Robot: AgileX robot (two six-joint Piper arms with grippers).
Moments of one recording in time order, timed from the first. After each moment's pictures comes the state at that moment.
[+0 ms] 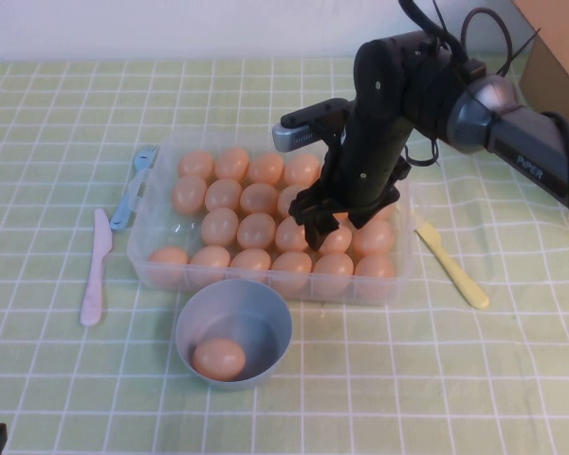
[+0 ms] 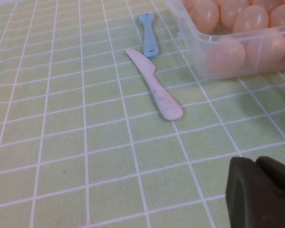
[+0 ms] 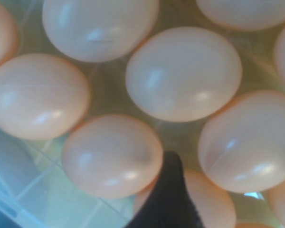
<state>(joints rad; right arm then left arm) 0.55 2.26 -2.09 0.13 1.23 -0.05 -0.14 -0.01 0.03 -0.13 0.37 0.24</state>
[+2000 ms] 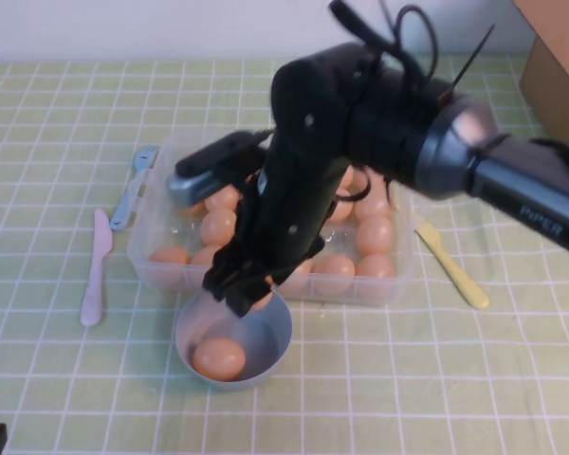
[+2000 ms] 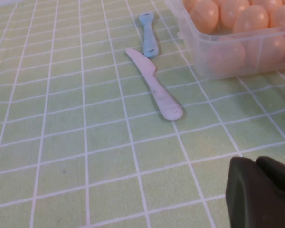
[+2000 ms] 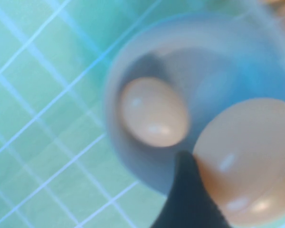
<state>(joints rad) 0.80 2.05 -1.92 0.17 1.24 -0.05 -0.14 -0.01 0.03 -0.13 0.37 0.24</state>
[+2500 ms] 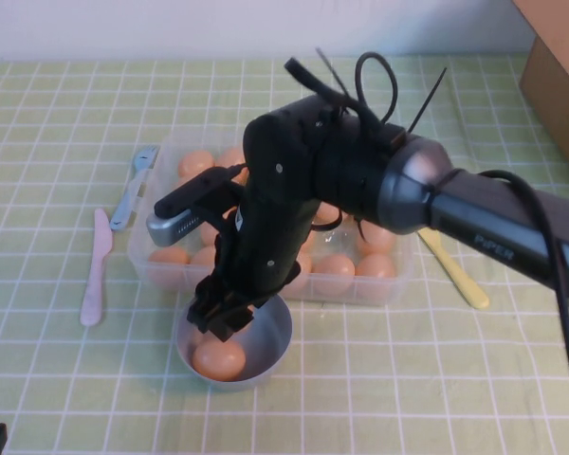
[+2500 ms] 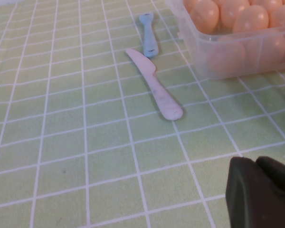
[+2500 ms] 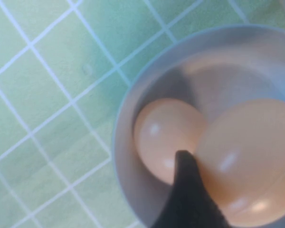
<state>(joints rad) 0.84 2.11 -1.88 0.18 1.14 -0.11 -0.14 -0.01 0.03 -0.13 0.37 0.24</state>
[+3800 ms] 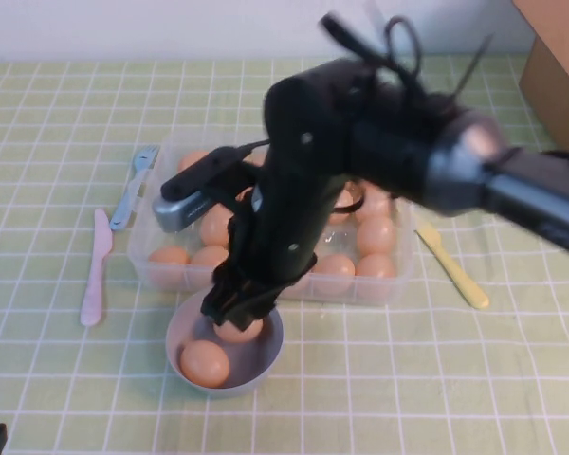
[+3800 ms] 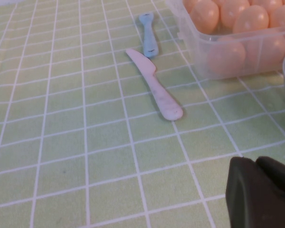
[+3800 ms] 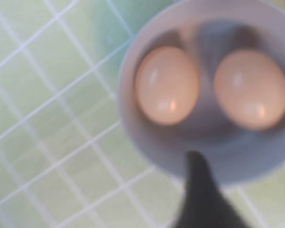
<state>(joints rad) 0.84 2.01 -1.85 0.18 1.21 -0.12 -0.14 -0.01 0.03 -0.13 0.37 0.24</state>
